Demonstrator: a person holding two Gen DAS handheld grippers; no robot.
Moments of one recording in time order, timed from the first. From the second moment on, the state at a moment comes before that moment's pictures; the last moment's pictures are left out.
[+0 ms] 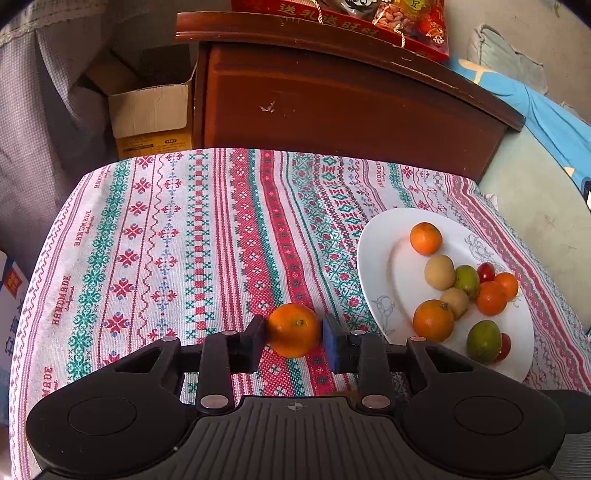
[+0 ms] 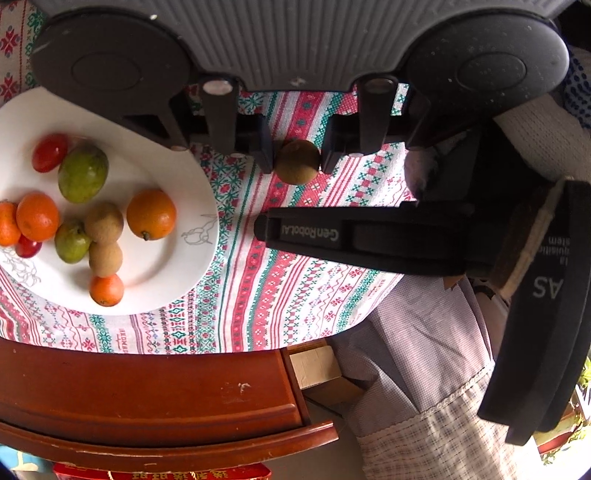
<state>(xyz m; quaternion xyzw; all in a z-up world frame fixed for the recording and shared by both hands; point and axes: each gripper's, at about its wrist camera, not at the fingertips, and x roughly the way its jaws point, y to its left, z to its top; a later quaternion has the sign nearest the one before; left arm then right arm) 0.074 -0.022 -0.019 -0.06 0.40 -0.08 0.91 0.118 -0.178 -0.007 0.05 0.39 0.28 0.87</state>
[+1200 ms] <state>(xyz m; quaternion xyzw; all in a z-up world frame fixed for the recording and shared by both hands) 0.087 -0.061 0.024 -0.13 0.34 -0.13 0.92 0.161 -0.284 0.041 0.10 0.30 0.12 0.94</state>
